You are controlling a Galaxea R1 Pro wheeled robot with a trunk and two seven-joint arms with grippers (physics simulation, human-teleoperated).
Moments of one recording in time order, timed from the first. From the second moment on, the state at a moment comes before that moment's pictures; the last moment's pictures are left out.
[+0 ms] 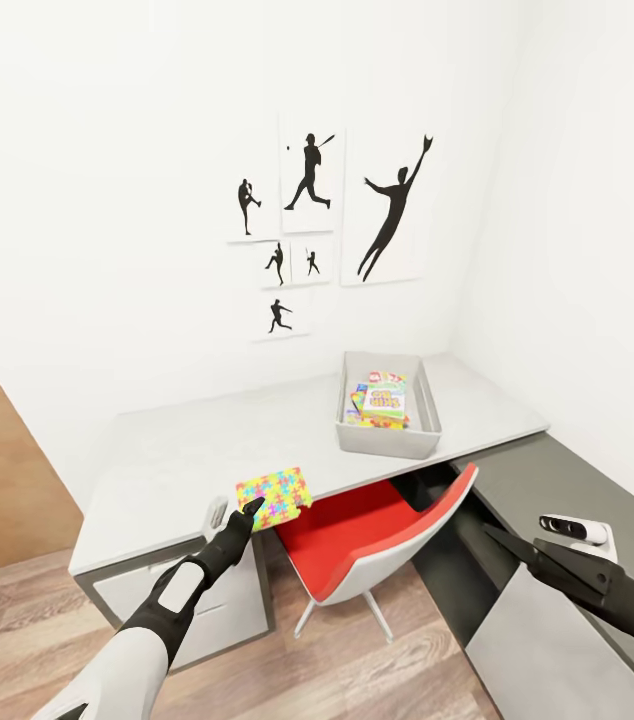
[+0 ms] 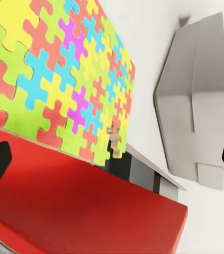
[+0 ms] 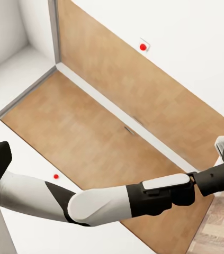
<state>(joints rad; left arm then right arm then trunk) -0.68 -0.13 0.45 -0.42 0.63 0.28 -0.41 -0.15 -0.55 -0.01 -1.37 -1.12 0.66 1.33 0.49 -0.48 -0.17</state>
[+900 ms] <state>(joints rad) -0.68 -0.13 0.45 -0.42 0.63 0.28 -0.40 -0.15 -0.55 -0.02 -1.37 -1.12 0.66 1.33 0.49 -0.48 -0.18</state>
